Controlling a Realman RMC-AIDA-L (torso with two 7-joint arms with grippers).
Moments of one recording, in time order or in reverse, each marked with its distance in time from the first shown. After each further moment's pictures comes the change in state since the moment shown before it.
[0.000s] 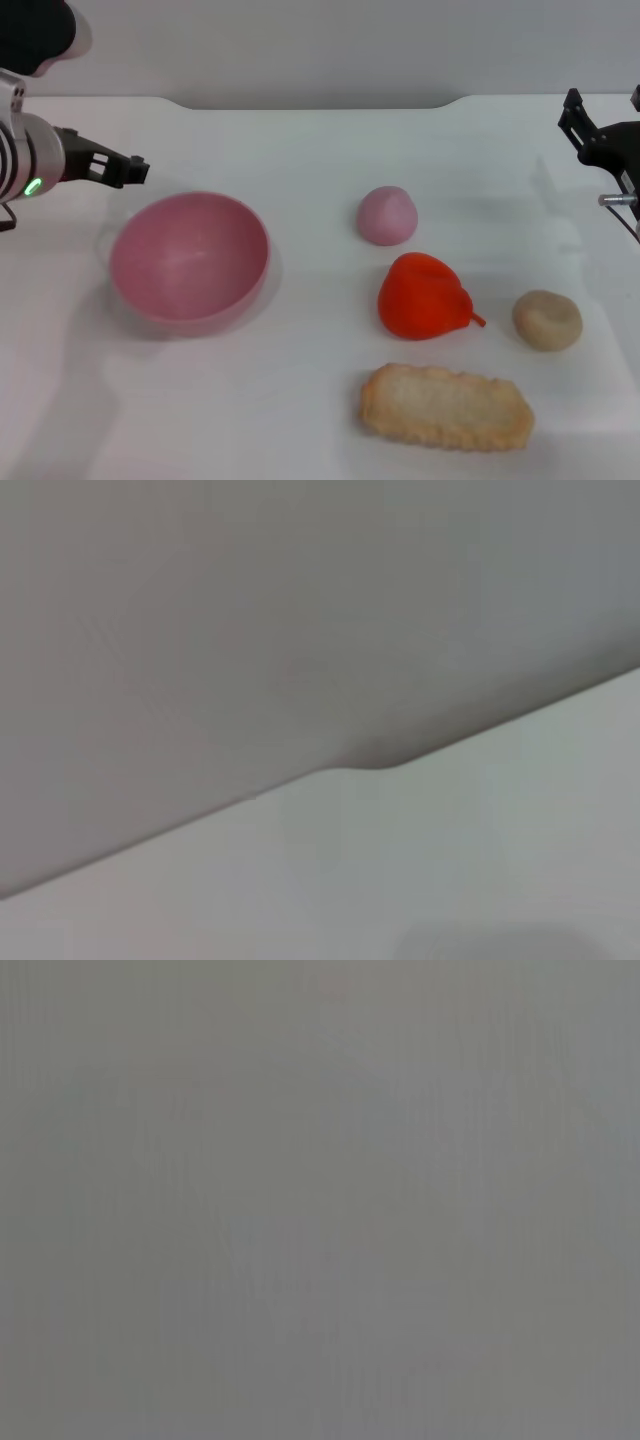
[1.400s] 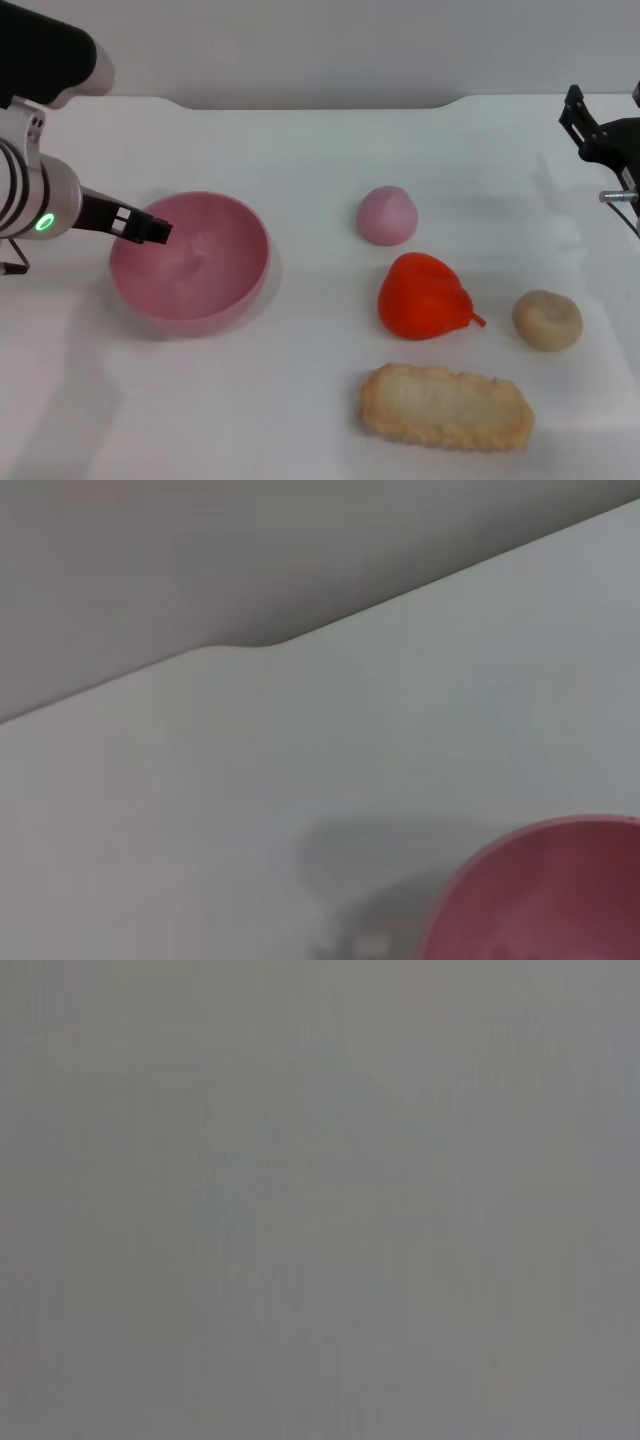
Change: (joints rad) left arm -0.027 0.000 -0.022 0.017 -0.144 -0.211 0.051; right arm 0.010 -0.002 0.000 0.008 0.007 -0.004 -0.004
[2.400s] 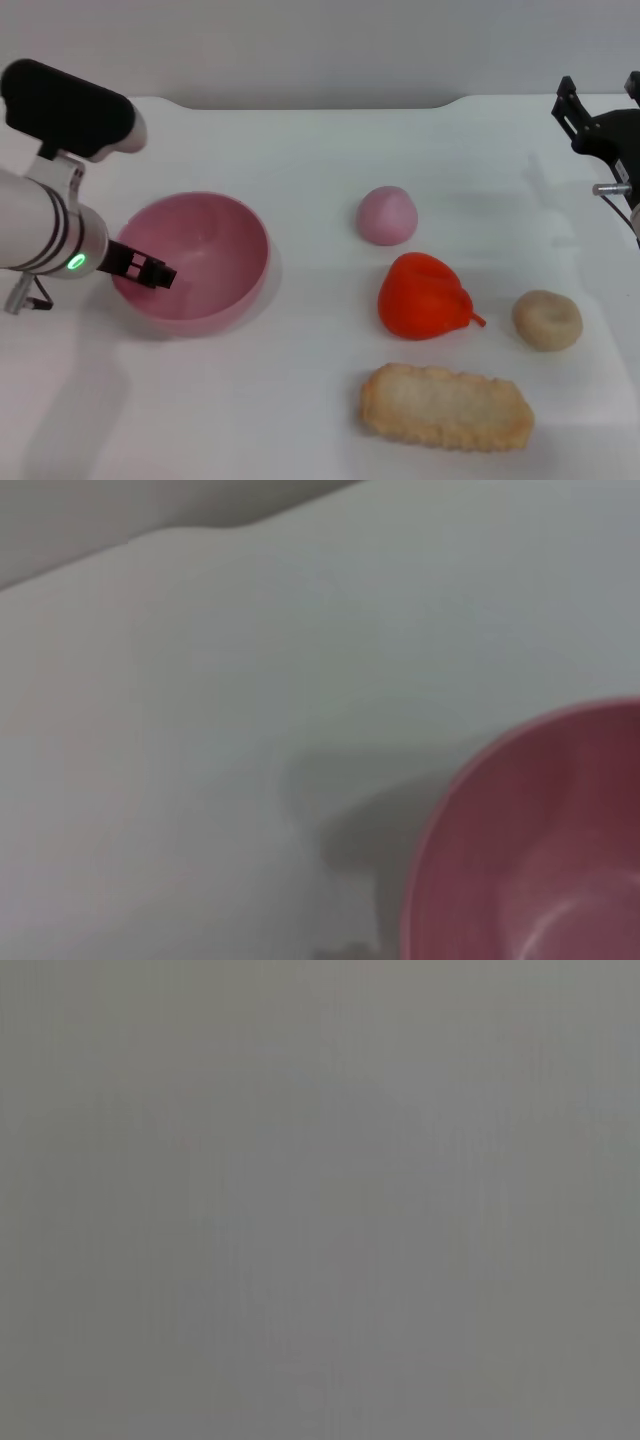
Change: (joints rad) left arm -0.067 -0.003 0.048 -0.264 -0.005 0.097 -0.001; right arm 0.003 -0.001 -0.003 -0.023 -0.007 0.004 -0.002
